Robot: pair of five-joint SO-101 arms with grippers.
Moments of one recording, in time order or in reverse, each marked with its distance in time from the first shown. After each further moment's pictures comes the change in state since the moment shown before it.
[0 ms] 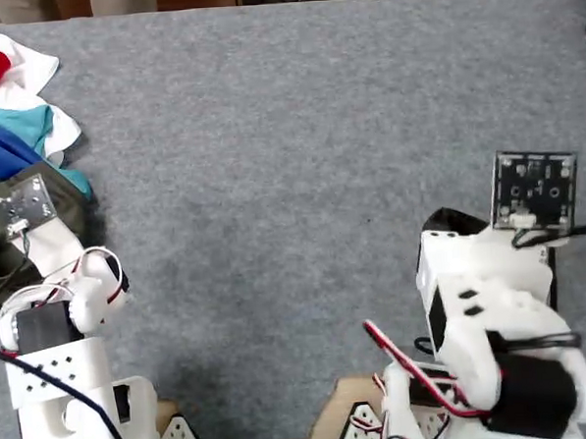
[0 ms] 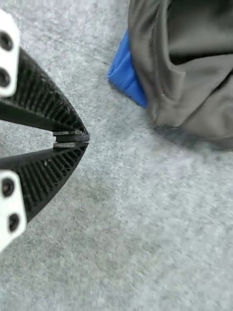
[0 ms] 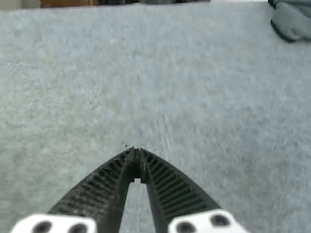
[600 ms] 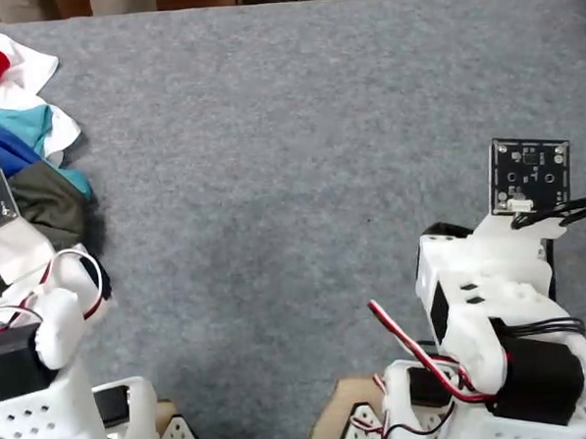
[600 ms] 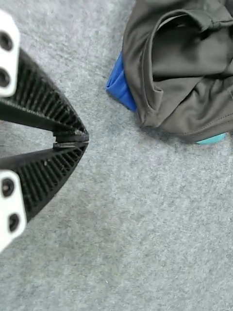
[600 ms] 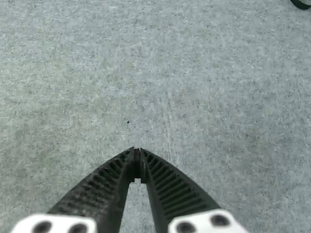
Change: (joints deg) left arm 0.0 0.0 -24.1 19.3 0.4; right arm 0.0 2.5 -1.9 5.2 -0.1
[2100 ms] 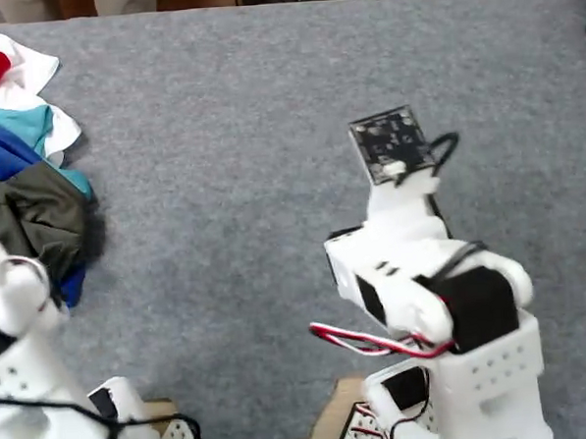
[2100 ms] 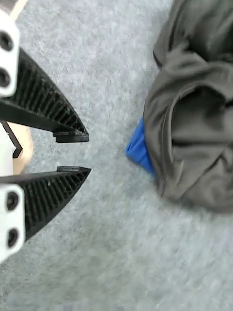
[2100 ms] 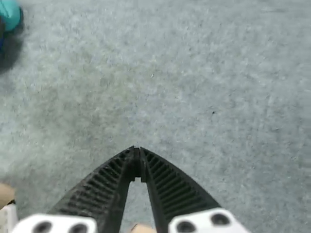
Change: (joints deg) left arm -22.2 9.7 -4.0 3.7 -18.9; right arm -30.7 12.0 0.0 -1.2 -6.0
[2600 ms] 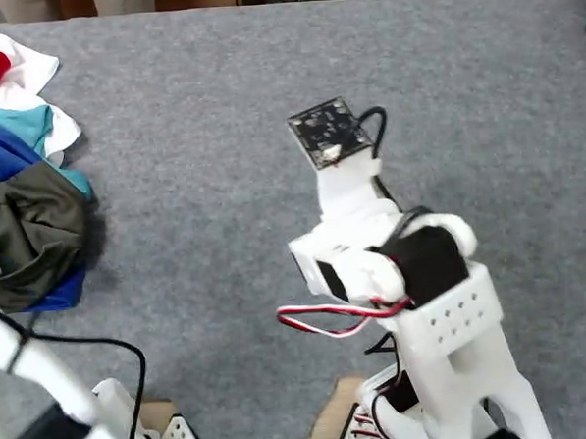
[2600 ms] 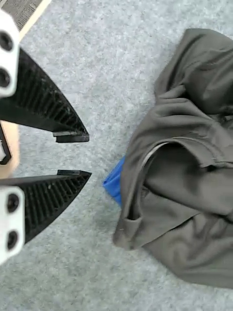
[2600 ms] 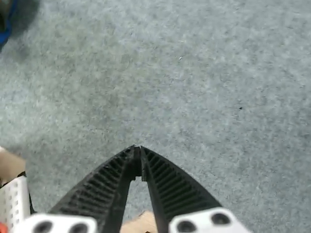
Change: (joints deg) left arm -9.6 30.9 -20.3 -2.6 -0.1; right arm -7.6 10.3 -3.0 0.0 -0.2
